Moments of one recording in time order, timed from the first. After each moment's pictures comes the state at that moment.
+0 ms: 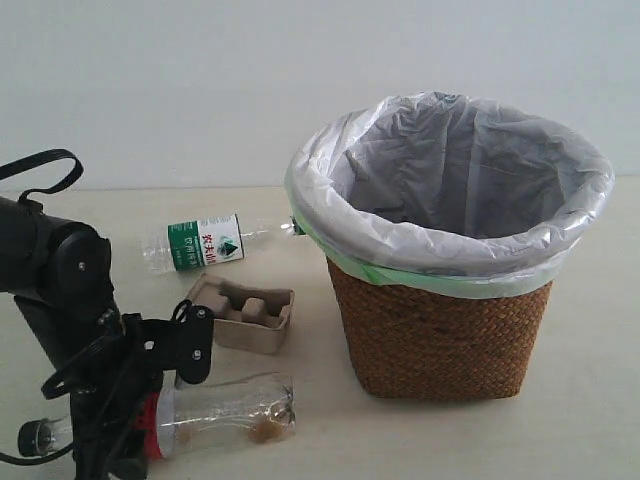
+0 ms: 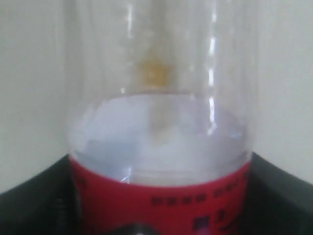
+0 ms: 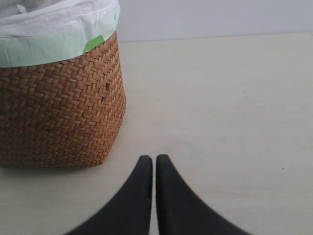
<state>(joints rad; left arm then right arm) -0.44 1.87 -0.91 -0.08 0.68 1.08 0.17 0.01 0.00 -0.19 0.37 0.27</state>
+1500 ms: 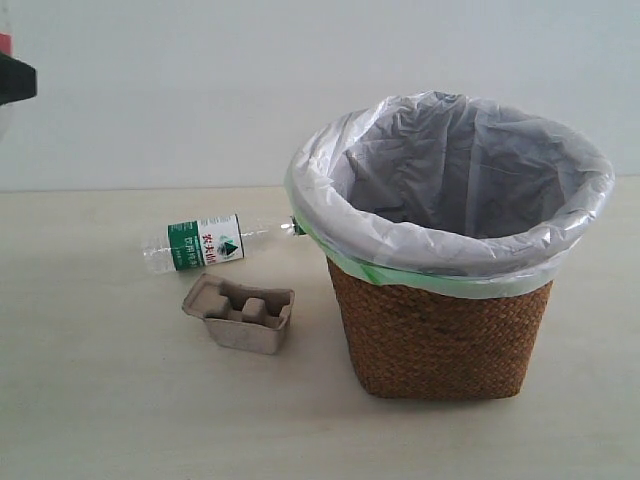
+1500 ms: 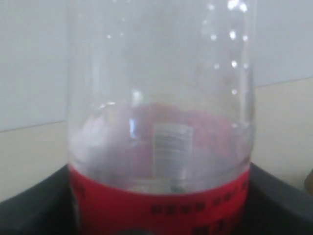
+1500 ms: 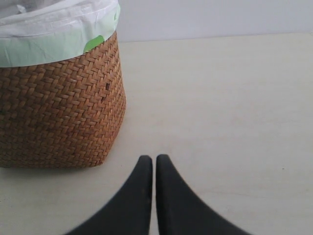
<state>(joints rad) -0.15 1.16 -0.96 -0.18 0.32 0.21 0.17 0.01 0.00 -0.19 0.37 0.27</state>
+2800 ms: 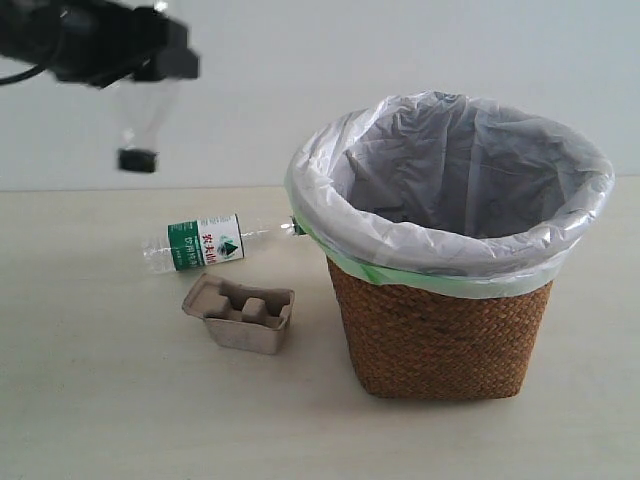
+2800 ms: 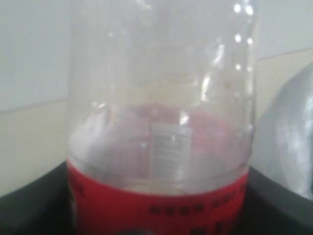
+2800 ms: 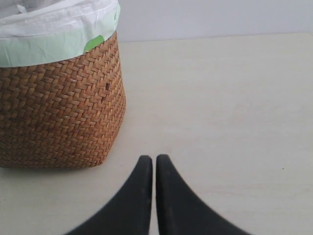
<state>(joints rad) -0.34 1.52 -1.32 -0.32 0.44 0.21 0.17 0.01 0.00 -0.19 0.37 0.27</state>
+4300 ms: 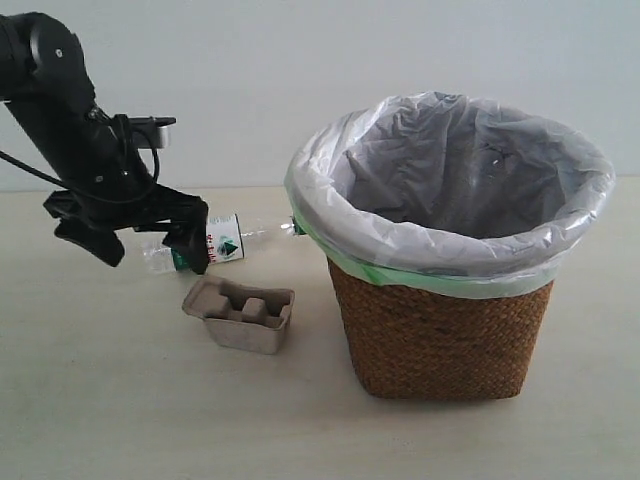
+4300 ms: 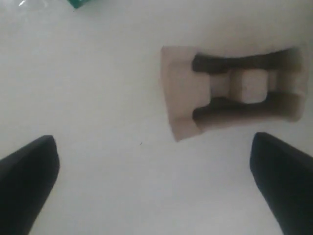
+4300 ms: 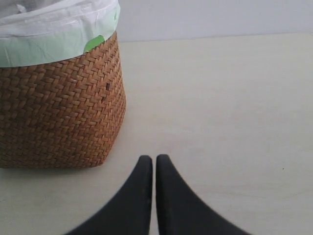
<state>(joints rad) -0.27 1.96 -1.53 -0.18 1.02 0.10 0.17 0.01 0.00 -0.19 0.37 0.27</state>
